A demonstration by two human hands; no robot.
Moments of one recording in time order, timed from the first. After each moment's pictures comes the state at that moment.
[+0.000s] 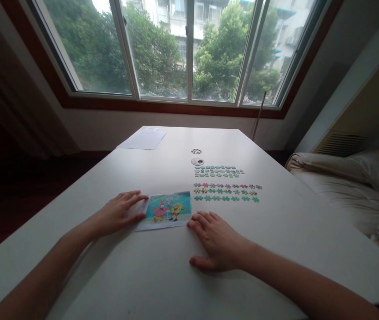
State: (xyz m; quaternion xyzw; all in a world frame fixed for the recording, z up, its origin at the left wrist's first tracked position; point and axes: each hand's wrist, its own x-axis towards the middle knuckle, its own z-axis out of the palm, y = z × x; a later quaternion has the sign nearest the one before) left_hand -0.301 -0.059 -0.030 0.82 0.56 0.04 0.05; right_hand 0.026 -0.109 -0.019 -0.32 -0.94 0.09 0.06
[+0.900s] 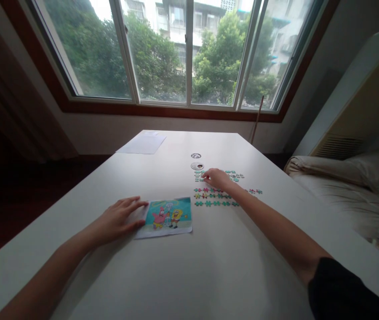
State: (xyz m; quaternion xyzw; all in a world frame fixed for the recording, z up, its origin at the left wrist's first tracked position) left_hand -0.306 -0.057 -0.034 0.83 0.56 0.05 0.05; right_hand 0.037 0.074 -0.015 -0.51 -0.85 0.01 0.09
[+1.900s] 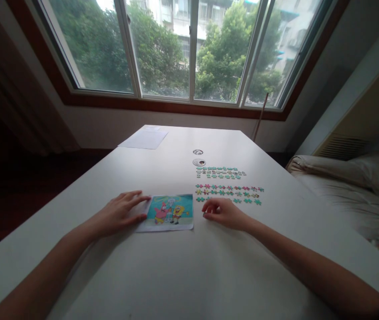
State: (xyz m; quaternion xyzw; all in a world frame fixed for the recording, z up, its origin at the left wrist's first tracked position) left_hand -0.302 -0.059 -0.029 0.82 0.57 0.02 0.06; right_hand 0.046 -0.040 -0.033 -0.39 -0.83 0.33 0.22
